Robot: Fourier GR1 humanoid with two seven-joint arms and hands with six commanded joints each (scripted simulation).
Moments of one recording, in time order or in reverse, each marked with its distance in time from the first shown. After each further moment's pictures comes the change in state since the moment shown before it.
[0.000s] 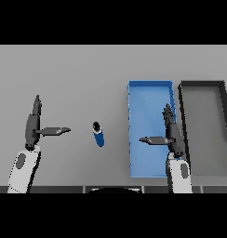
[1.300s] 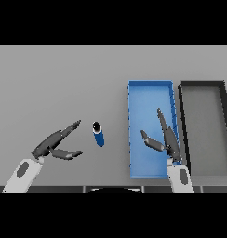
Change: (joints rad) left arm 0.070 0.177 -0.249 -0.157 -0.008 -0.541 -0.111; right arm 0.075 -0.094 0.143 -0.118 0.203 0.030 -0.037
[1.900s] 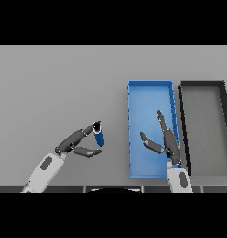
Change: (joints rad) left arm -0.120 -0.231 -0.095 0.189 -0.100 0.031 0.019; right arm 0.038 0.015 0.013 -0.042 0.012 -0.014 0.003
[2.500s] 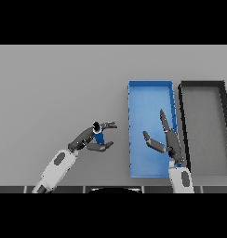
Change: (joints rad) left arm -0.081 -0.154 -0.008 0.136 -0.009 0.027 -0.041; right arm -0.006 -0.013 -0.024 0.008 -0.031 0.015 0.019
